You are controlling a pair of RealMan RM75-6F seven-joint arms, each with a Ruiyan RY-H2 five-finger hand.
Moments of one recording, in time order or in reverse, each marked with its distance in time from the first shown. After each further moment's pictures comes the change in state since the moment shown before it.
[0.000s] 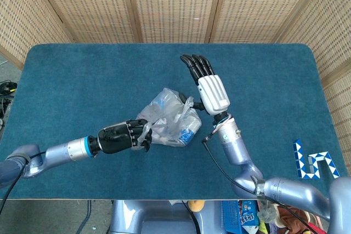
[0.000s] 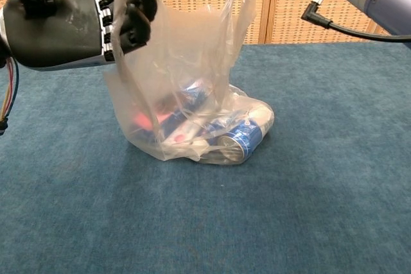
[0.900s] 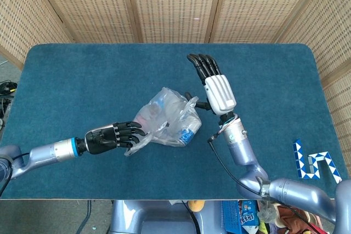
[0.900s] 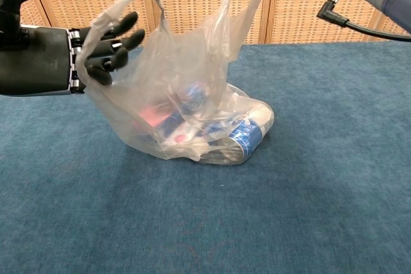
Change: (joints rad) left arm 0.021 0.054 0.095 0.061 0.069 -0.065 0.071; right arm -0.027 0.030 -0.006 -0.011 -0.017 0.012 0.024
